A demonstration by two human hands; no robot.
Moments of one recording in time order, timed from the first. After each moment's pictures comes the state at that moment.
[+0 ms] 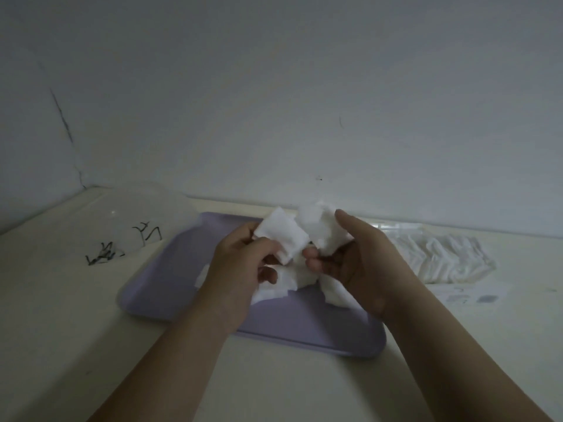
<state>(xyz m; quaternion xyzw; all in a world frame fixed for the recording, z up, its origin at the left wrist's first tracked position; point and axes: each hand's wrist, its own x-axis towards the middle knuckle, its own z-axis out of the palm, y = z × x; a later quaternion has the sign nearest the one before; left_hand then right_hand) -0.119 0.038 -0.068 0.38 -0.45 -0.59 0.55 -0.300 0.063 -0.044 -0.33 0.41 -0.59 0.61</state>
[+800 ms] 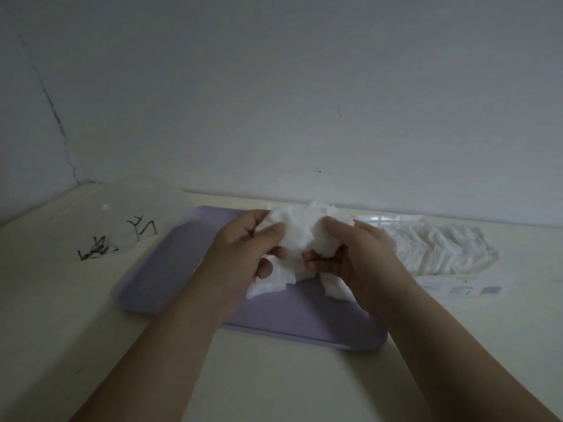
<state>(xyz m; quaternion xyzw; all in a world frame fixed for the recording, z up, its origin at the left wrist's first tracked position) -0.112 0.035 -0.067 0.36 -0.53 -0.59 0.50 -0.297 0.066 -0.054 -0.37 0.47 -0.60 0.53</state>
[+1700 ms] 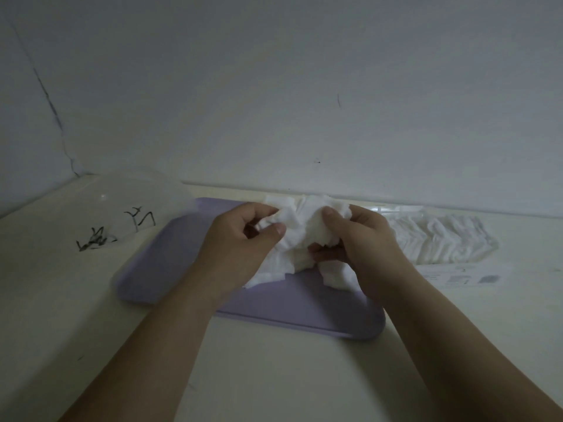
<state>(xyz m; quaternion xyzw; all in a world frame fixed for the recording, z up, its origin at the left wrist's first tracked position) -0.107 0.029 -0.075 0.42 -0.64 -0.42 0.48 -0.303 0.063 -0.061 -0.42 0.51 -0.59 0.47</state>
